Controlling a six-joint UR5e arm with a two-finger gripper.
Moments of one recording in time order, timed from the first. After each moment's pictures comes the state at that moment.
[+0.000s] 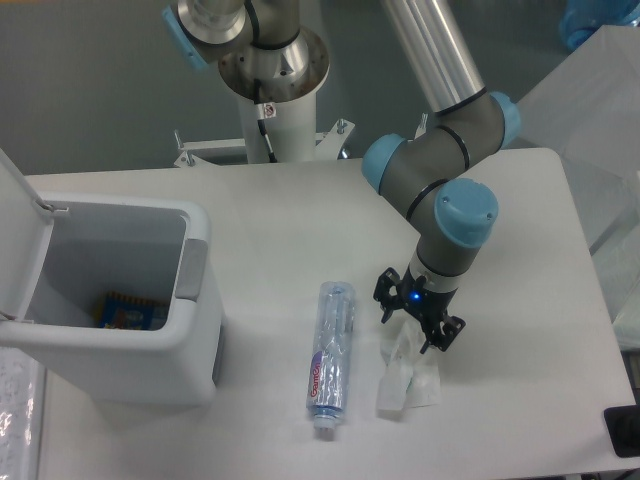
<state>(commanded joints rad) 2.63 -2.10 -1.66 -0.86 1.34 1.35</state>
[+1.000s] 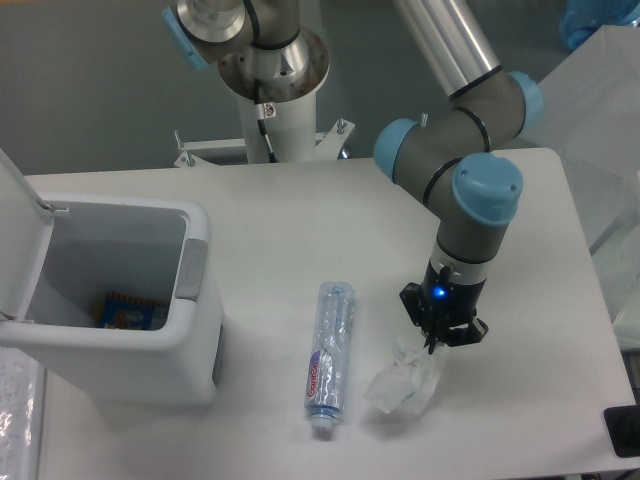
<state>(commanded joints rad) 2.64 -2.04 -1.54 -0.86 1.21 1.18</state>
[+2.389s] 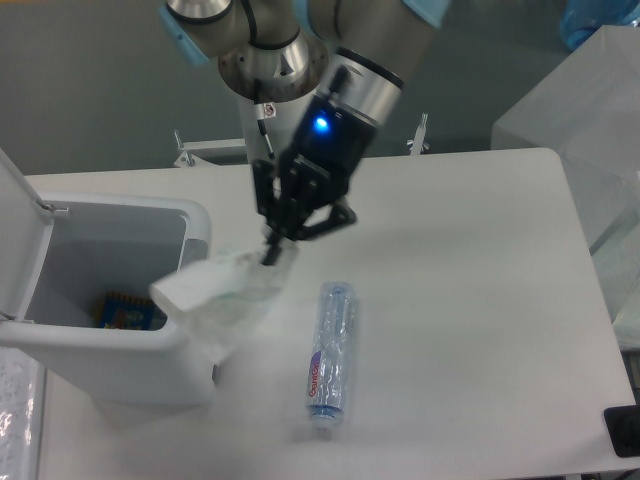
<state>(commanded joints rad) 2.50 -1.58 -1.72 -0.87 0.70 1.02</state>
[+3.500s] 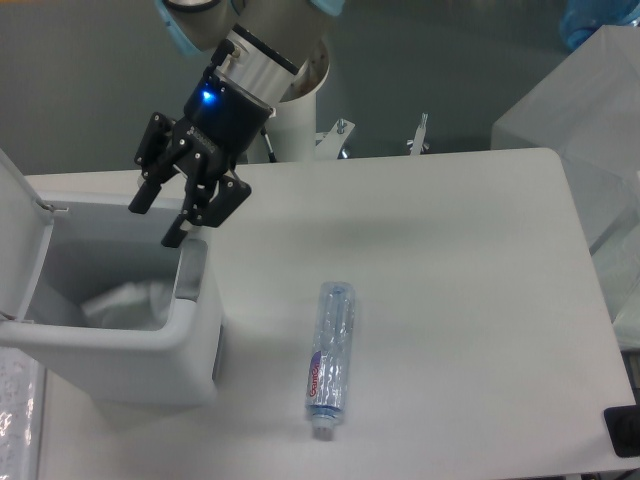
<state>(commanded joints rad) 2.47 -1.62 -1.72 -0.87 0.70 0.98</state>
